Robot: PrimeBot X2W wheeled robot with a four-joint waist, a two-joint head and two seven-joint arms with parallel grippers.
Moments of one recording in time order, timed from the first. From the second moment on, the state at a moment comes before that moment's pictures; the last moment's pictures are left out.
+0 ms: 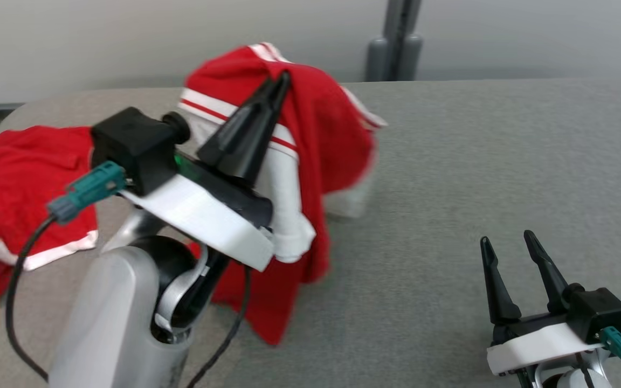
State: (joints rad) left arm -0.46 0.07 -0.28 -0.24 -0.45 -0.09 0.28; right arm -0.07 -0.05 0.09 0.16 0.14 0.13 -0.26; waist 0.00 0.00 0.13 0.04
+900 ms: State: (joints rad) left arm -0.52 0.07 -0.40 0.69 -0.50 -0.08 -0.10; right arm -0.08 -0.05 0.07 0.16 0.20 0.13 -0.26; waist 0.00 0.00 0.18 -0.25
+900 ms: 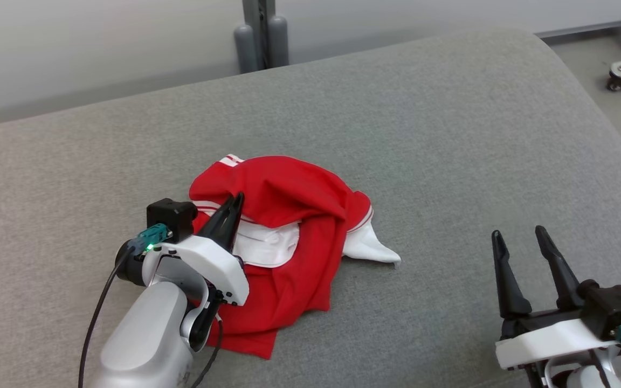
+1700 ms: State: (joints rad) left arm 0.19 0.10 -0.03 0.06 -0.24 0.02 -0.26; right arm 0.12 -0.05 -0.12 0.09 0.03 0.13 -0.26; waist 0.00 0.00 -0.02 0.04
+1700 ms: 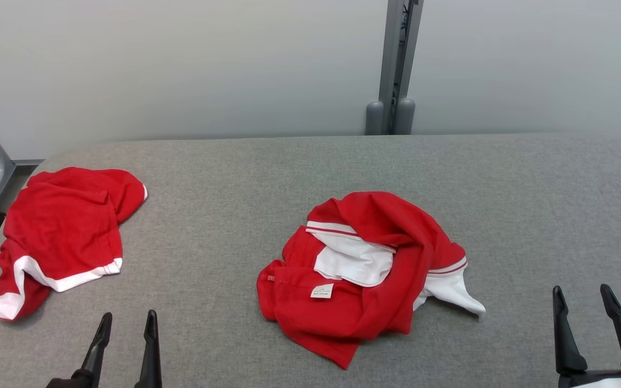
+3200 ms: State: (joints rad) left arm -0.22 0.05 -0.20 0.50 -0.44 -0.12 0.03; right arm 0.01 -0.05 -0.03 0.12 0.07 0.13 -0.26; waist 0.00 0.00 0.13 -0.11
